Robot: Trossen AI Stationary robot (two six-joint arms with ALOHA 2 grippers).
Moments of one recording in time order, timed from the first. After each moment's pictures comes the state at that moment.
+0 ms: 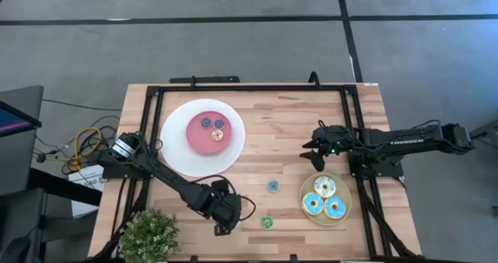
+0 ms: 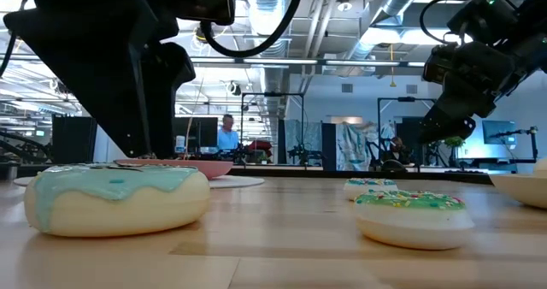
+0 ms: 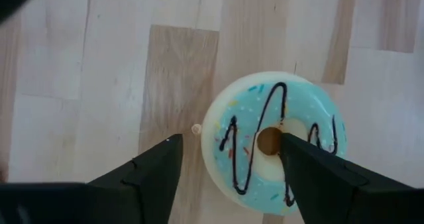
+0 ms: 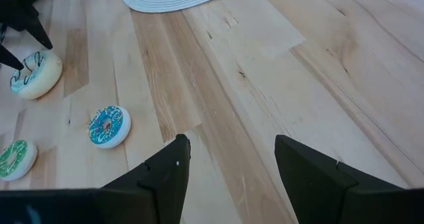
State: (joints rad) left arm -0.53 1.92 1.32 -0.63 -0.20 -0.61; right arm -0.11 0.77 0.24 -0.13 -0.05 0.38
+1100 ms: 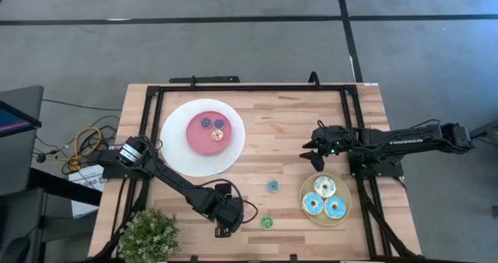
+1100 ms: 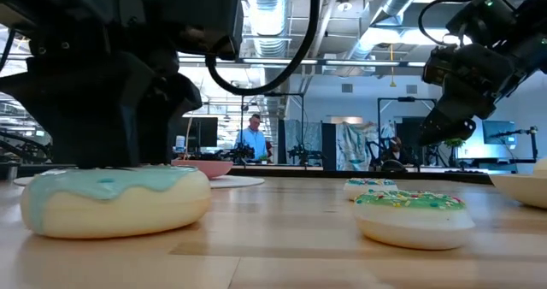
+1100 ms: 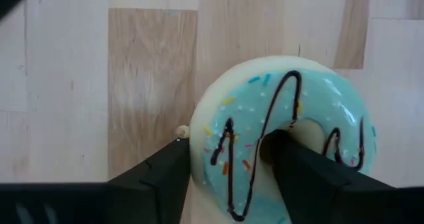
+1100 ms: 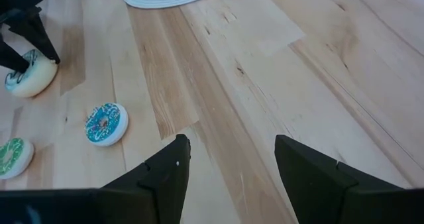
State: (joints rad) left arm -0.53 2.00 1.32 -0.58 -0.15 -0.54; right arm -0.11 0.79 0.24 -0.13 -0.05 0.38
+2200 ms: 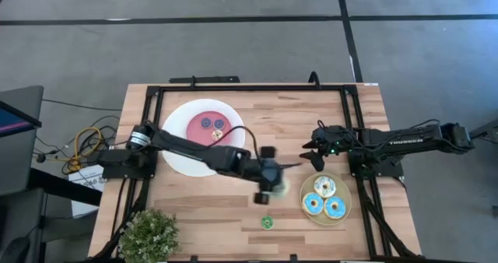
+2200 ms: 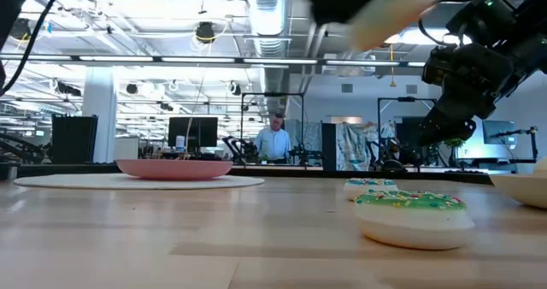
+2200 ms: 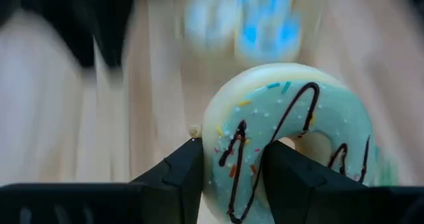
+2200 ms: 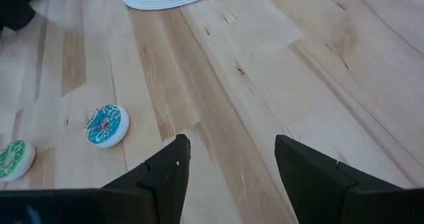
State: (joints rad) left arm -0.24 2.01 1.73 -0.51 -0.17 0.04; right arm -0.11 0.79 0.24 -0.12 -0.05 0.39
